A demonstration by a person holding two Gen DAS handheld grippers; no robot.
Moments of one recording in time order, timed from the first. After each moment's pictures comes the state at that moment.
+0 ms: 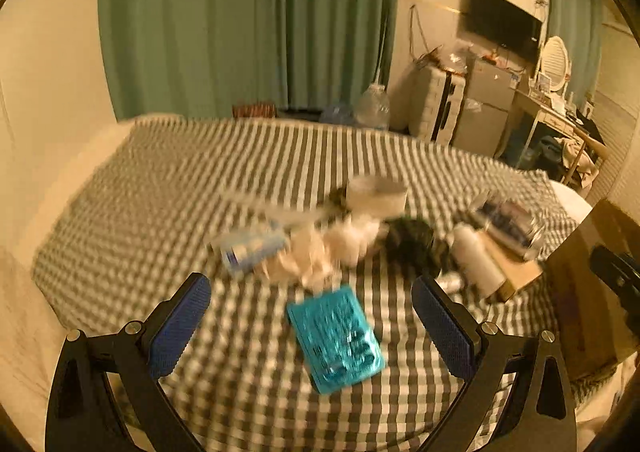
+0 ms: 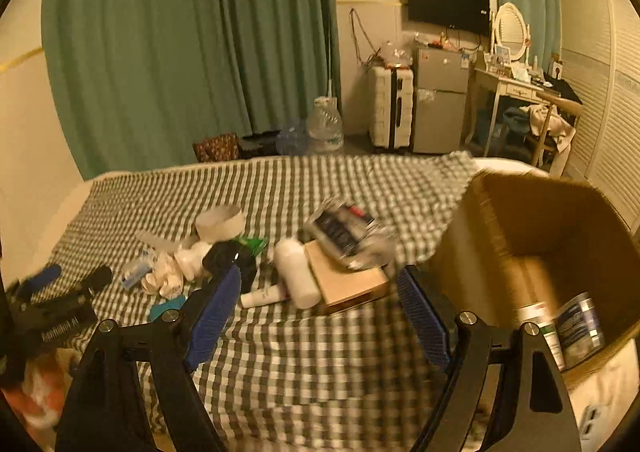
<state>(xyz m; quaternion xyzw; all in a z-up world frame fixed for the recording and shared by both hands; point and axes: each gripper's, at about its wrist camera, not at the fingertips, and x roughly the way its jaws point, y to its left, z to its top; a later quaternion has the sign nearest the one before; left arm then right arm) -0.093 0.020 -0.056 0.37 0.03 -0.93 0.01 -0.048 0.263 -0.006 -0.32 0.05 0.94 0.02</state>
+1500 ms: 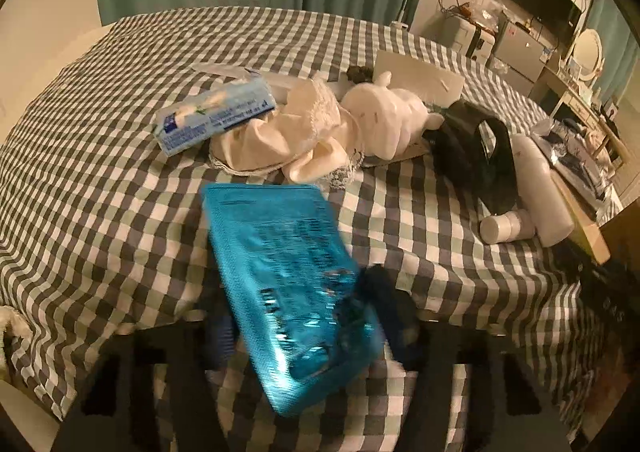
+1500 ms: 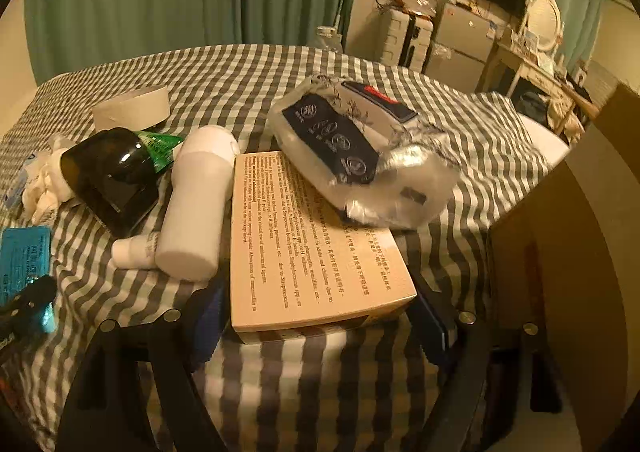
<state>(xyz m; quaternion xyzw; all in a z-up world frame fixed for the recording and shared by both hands) -0.133 0.012 -0.170 0.46 0.08 -0.88 0.02 -0.142 0.261 -0.145 -0.42 -0.04 0.90 0.04</state>
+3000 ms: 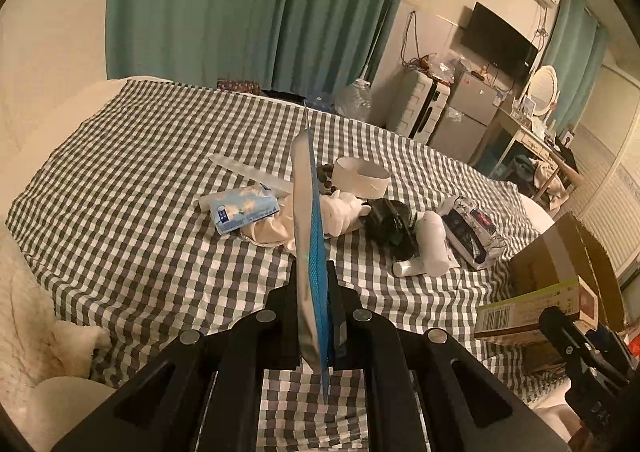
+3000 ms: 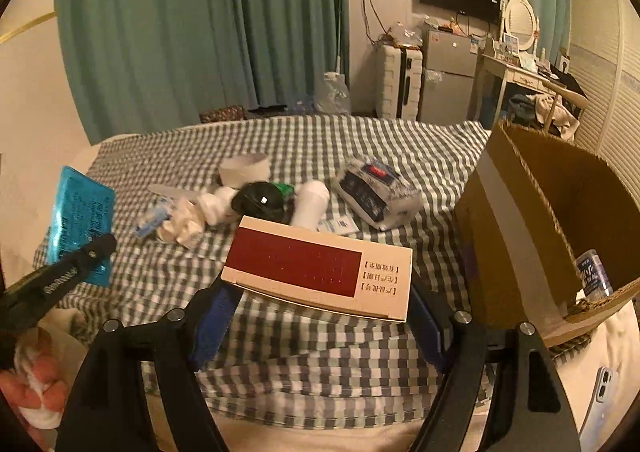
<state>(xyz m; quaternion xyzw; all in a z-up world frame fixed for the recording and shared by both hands) -0.060 -0.017 -0.048 0.38 0.11 -0.92 -0.03 -0.011 0.217 -0.029 -0.35 0.03 0.94 0.02</state>
